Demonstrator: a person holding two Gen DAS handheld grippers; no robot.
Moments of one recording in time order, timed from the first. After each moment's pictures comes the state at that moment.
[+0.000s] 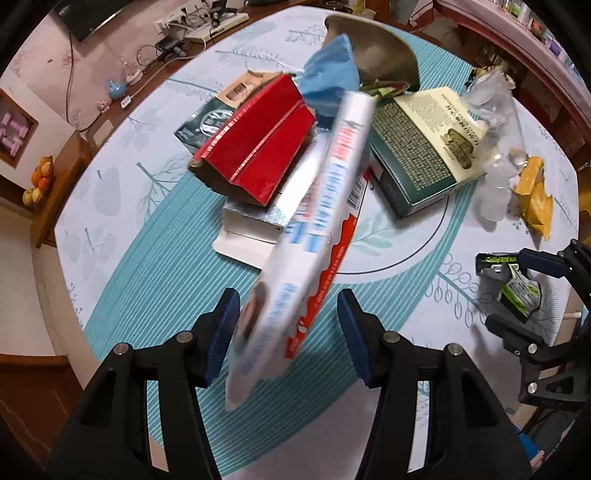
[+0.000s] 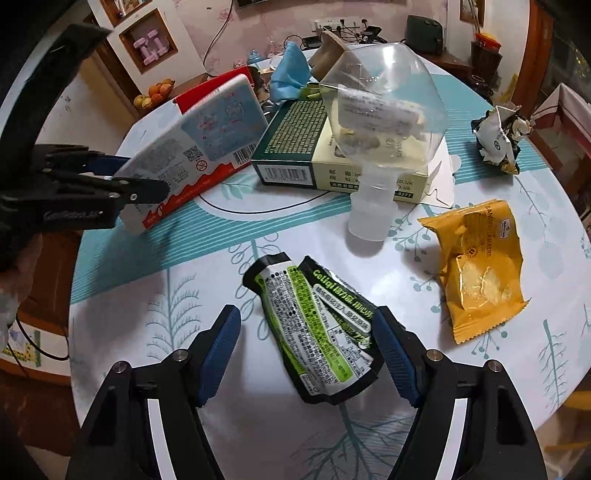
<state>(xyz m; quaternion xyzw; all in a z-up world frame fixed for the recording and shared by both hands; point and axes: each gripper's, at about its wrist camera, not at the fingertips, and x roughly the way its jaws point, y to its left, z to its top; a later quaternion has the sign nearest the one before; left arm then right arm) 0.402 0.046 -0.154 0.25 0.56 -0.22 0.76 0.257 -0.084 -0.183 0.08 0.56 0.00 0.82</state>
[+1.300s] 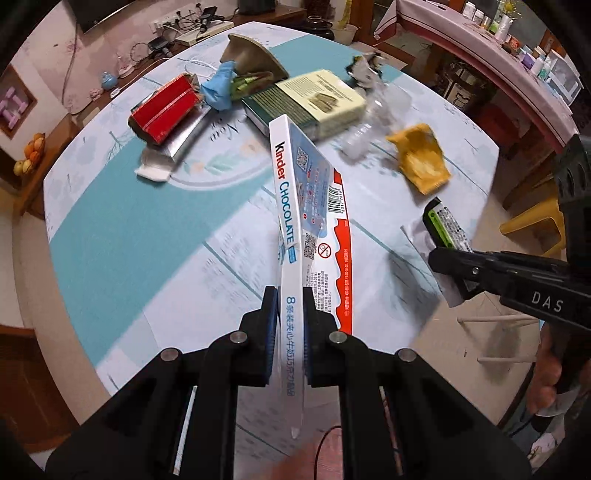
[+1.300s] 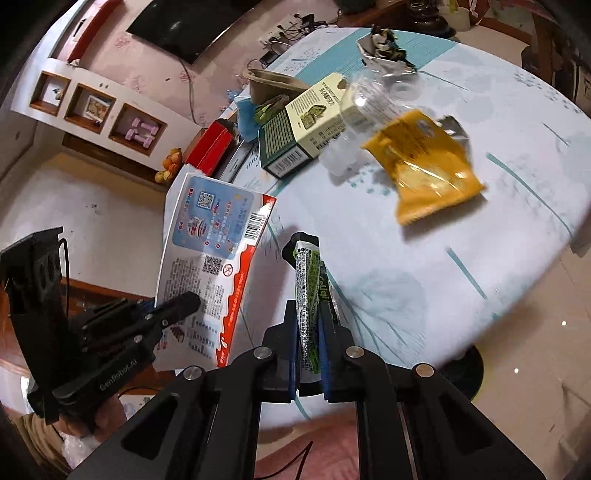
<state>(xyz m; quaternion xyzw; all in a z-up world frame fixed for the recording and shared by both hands) 0.209 0.006 -0.109 0.19 0.56 -0.24 0.77 0.148 -0.174 -0.152 0.34 0.52 0.02 0.78</state>
